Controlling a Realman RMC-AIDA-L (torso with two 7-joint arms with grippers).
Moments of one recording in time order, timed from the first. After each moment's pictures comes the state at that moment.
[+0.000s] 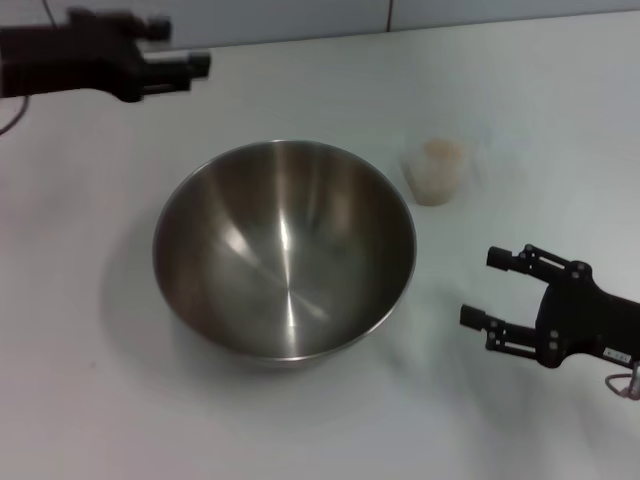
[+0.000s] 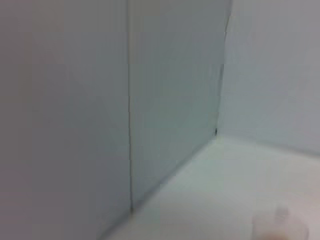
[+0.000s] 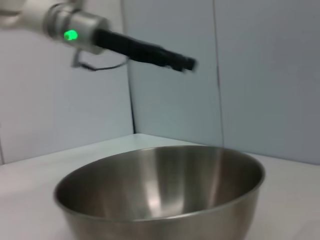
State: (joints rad) left arm -0.57 -2.07 0.94 1.10 1.93 1.34 -1.72; right arm 0.33 2.08 0.00 -0.36 -2.37 -1.70 0.69
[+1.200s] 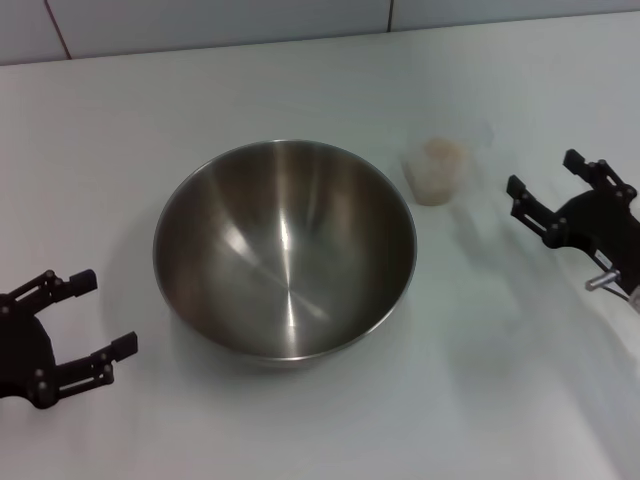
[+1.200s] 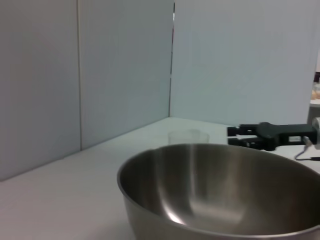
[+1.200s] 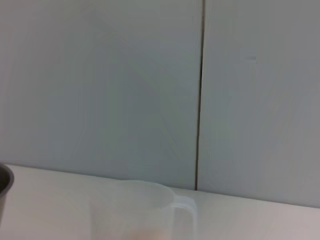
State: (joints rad) left arm -0.19 -2.00 0.91 0.61 1.66 1.60 -0.95; right arm 0.35 2.08 0.22 -0.02 -1.98 -1.24 0.28
